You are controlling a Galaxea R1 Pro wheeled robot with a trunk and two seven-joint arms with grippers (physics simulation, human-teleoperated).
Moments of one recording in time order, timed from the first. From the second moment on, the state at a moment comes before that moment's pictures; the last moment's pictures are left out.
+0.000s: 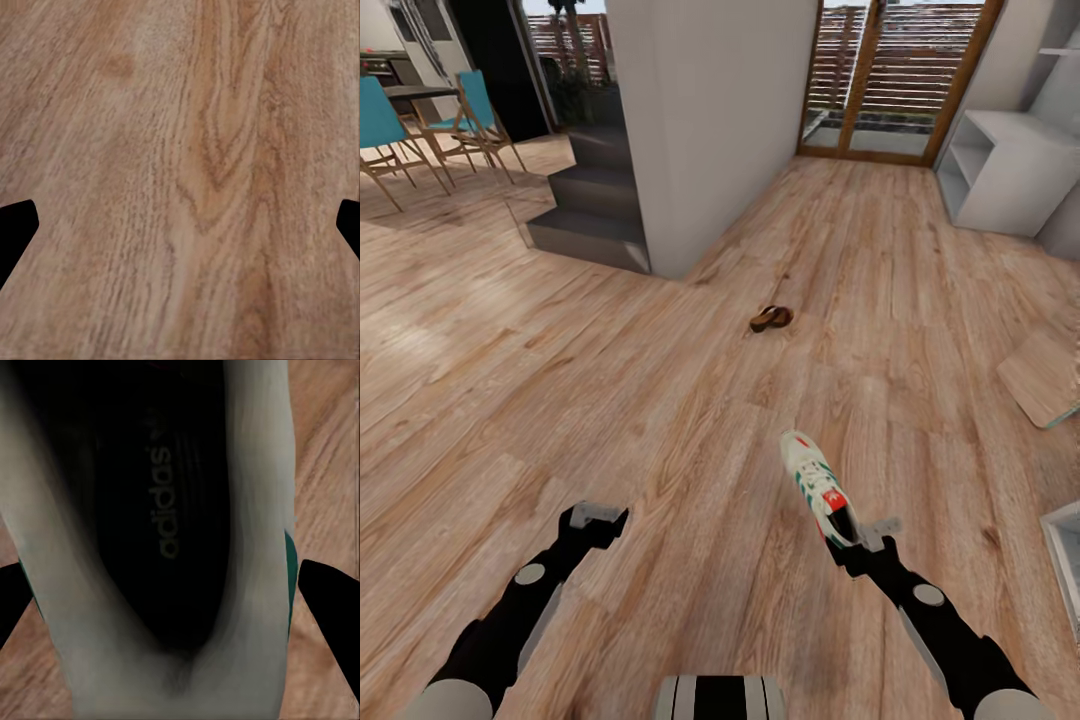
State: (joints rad) left arm -0.49 0.10 -0.02 -0.83 -0.03 -0.03 -0.18; right arm -0.48 -0.17 0.06 -0.71 0.05 -0.09 0.22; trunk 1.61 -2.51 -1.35
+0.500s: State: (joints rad) left arm -0.38 0.10 0.04 -0.82 -0.03 -0.04 -0.17; right arm -0.48 -0.17 0.06 -0.61 0.05 -0.18 0.13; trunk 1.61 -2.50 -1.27
